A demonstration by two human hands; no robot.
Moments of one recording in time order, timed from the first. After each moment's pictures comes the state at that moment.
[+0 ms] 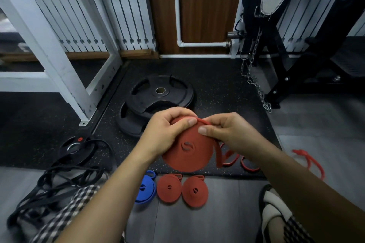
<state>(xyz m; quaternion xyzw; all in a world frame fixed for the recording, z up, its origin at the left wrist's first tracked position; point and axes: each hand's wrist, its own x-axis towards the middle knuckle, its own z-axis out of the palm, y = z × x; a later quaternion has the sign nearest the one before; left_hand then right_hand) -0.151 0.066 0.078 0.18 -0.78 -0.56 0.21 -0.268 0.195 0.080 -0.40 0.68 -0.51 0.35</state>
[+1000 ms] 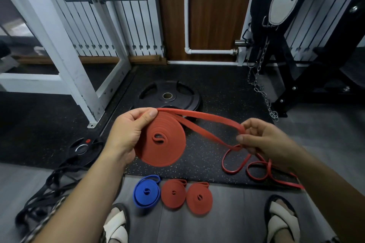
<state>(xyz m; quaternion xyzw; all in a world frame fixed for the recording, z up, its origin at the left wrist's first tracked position) -0.114 0.031 0.091 0.37 -0.56 -0.68 0.30 -0.304 0.230 0.071 -0.29 0.71 -0.52 0.37</state>
